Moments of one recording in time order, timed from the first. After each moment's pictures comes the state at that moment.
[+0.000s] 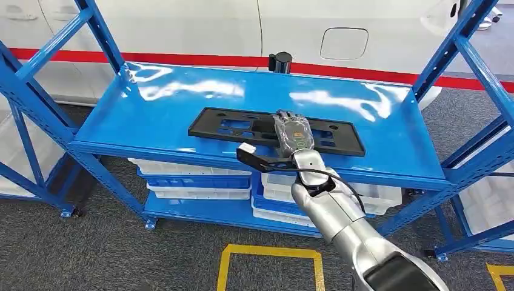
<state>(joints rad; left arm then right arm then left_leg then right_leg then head) -0.05 0.00 -0.11 -0.21 -0.30 0.08 -0.25 -0.62 -0.02 0.52 -0.65 1.27 -0.10 0.21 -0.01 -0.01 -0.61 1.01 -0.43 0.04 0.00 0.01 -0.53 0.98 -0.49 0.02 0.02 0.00</state>
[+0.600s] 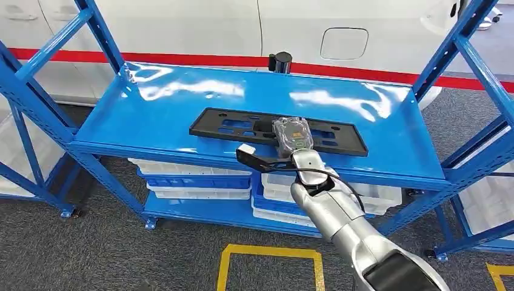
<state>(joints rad) -0.05 0.00 -0.11 -0.21 -0.30 0.08 -0.25 -0.63 -0.02 0.53 -0.63 1.27 -0.10 0.21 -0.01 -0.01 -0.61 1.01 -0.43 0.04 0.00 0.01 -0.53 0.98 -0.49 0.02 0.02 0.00</state>
